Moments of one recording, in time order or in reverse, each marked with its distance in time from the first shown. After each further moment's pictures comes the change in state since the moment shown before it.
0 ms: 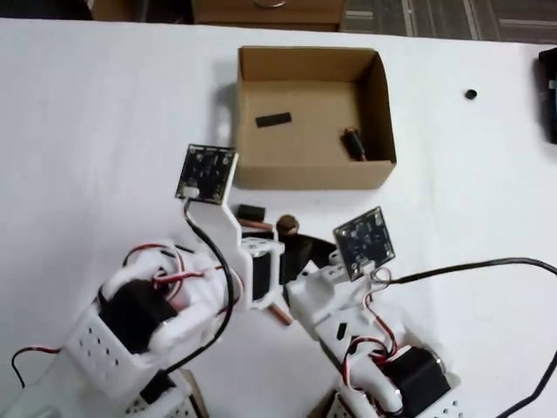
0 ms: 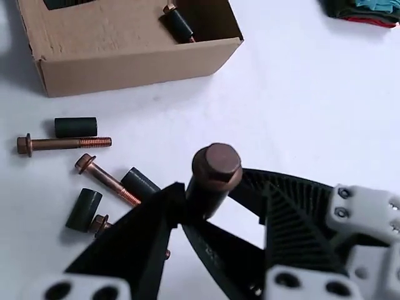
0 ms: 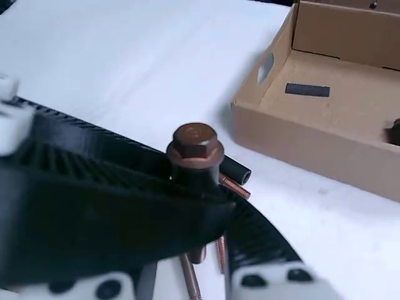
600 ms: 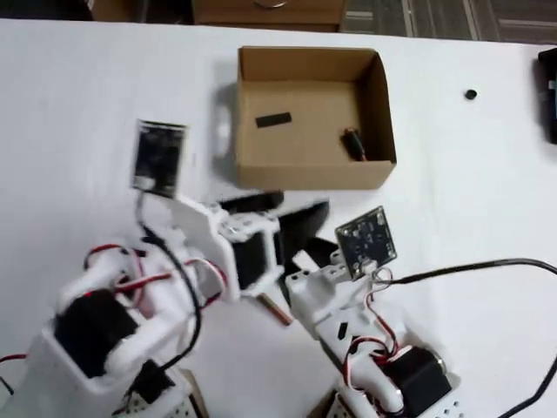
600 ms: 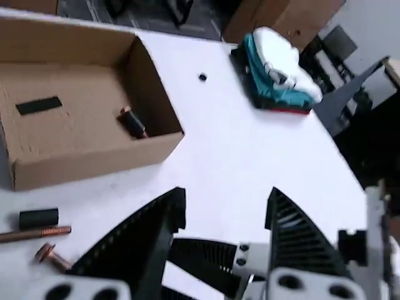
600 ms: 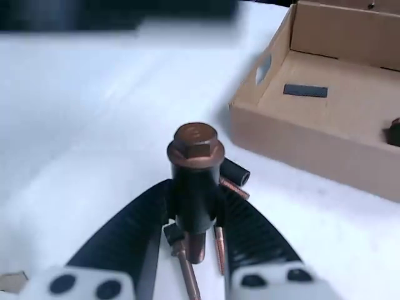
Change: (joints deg) left arm -2.7 0.2 -16.7 -4.1 -0.6; right arm 0.1 0.0 0.0 0.6 -0.1
